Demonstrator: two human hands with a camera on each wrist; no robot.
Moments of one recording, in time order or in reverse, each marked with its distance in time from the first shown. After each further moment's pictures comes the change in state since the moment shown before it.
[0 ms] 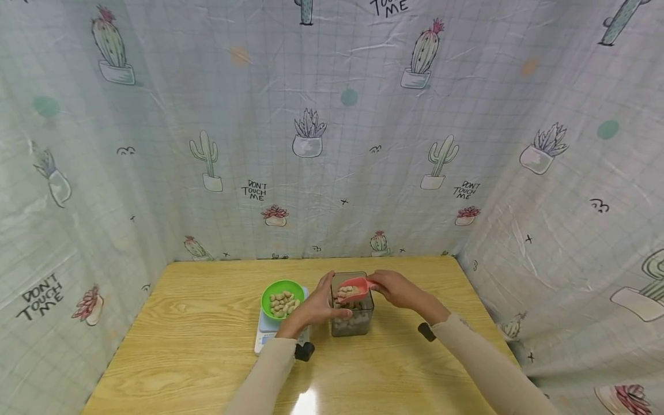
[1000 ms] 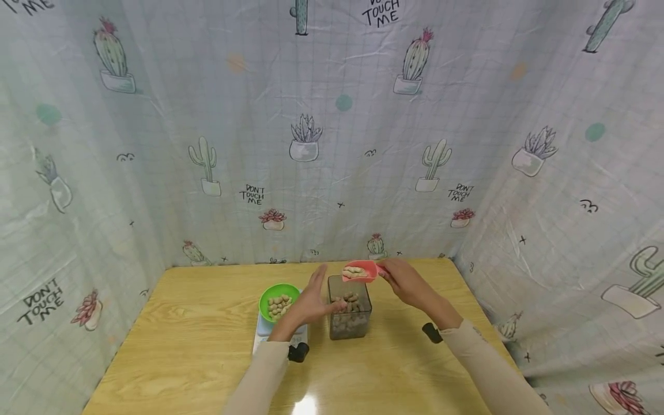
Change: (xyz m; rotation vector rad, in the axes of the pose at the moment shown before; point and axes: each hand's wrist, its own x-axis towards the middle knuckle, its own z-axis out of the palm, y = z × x) left_hand -0.009 0.012 -0.014 0.088 0.134 0.079; right_hand -0.015 -0.008 -0.031 -0.061 0.344 -0.016
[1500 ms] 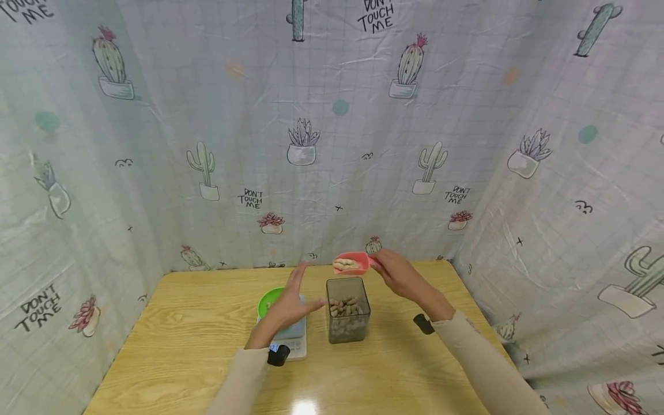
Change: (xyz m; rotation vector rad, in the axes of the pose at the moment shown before) left_hand -0.020 -0.007 -0.033 -0.053 0.111 -0.018; right_hand 0.026 -0.015 -0.018 -0.009 0.024 -0.014
